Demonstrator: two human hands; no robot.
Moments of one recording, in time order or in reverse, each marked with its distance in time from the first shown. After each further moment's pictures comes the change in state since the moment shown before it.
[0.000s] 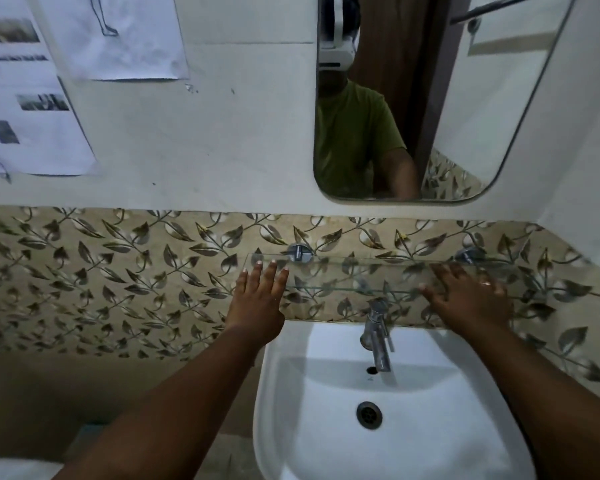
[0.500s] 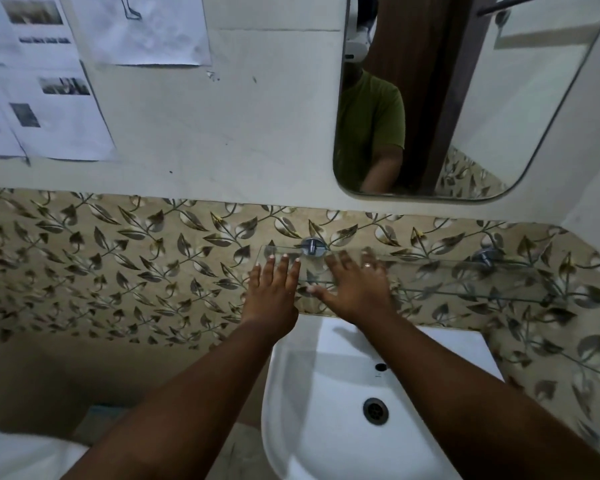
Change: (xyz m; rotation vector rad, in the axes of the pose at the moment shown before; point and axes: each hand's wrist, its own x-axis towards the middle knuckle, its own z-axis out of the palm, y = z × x) left_hand -0.003 0.007 0.001 -0.050 0.023 -0.023; right_hand -0.022 -0.205 -0.010 0.057 -0.011 -0.403
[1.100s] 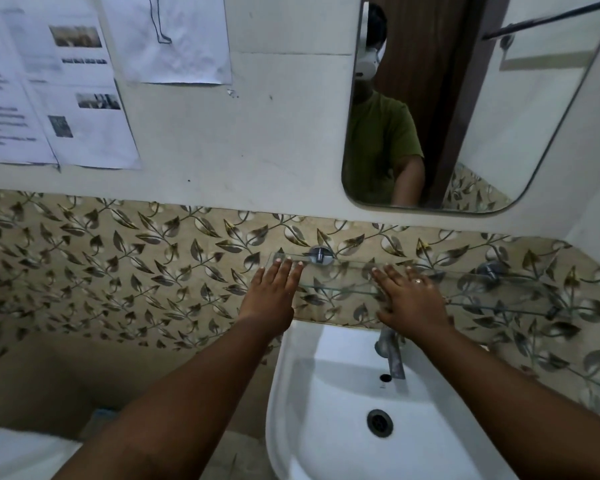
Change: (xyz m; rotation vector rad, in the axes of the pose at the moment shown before) left_hand -0.004 -0.020 -0.024 0.026 -0.045 0.048; right_hand -0.023 0.087 0.004 -0.178 -0.021 0.010
